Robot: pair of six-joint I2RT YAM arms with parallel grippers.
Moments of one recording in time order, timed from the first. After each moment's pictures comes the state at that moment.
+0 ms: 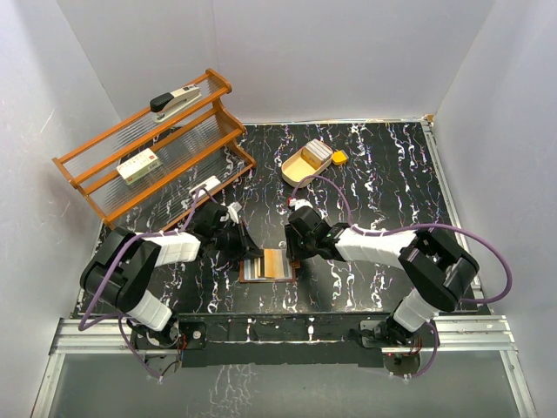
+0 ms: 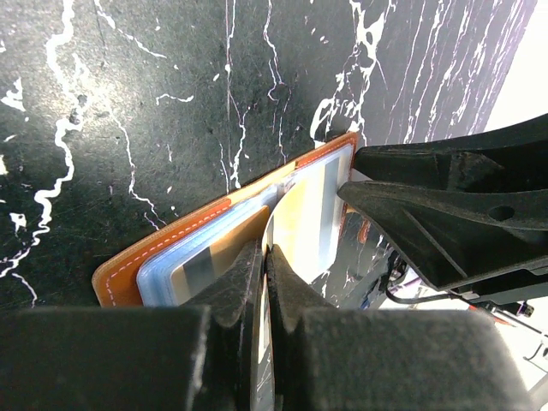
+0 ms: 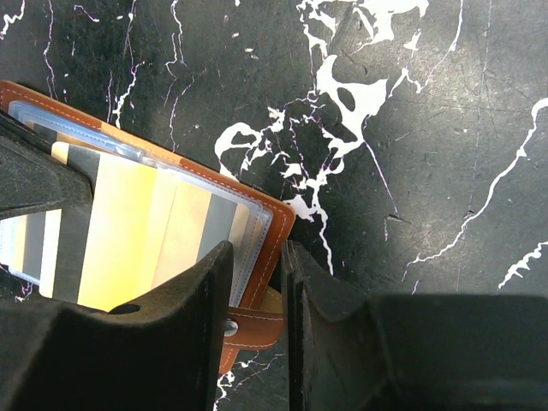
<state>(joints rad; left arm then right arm) -0.48 1.55 0.55 0.13 0.52 -0.80 0.83 1.58 0.79 -0.14 0.05 0.53</state>
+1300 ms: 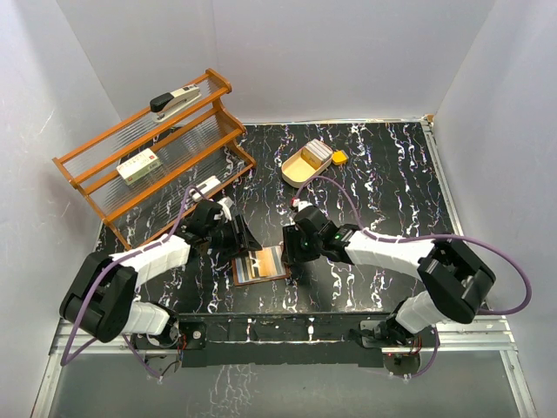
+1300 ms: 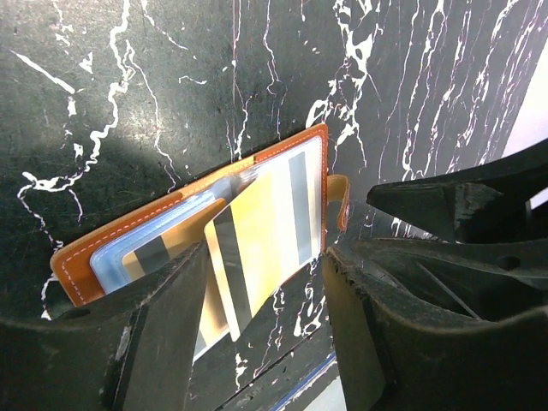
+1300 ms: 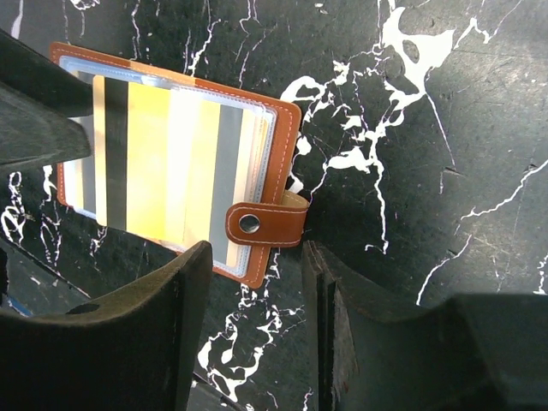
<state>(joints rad) -0.48 1.35 0.55 -0.06 0.41 -0.80 0.83 1.46 0.77 -0.18 -0.06 0.59</state>
